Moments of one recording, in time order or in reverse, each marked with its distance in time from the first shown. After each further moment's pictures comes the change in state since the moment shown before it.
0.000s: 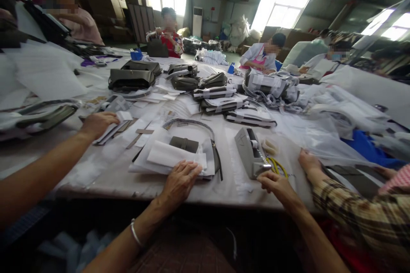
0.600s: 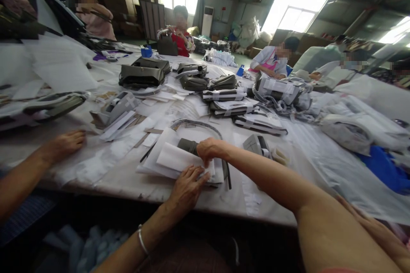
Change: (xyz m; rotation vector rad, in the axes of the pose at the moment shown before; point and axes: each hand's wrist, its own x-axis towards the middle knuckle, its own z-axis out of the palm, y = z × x) left_hand -0.002 0.001 0.003 -0.039 -0.014 -0.045; right_hand 0.082 -0.228 0.178 -1.150 -0.812 -0.700
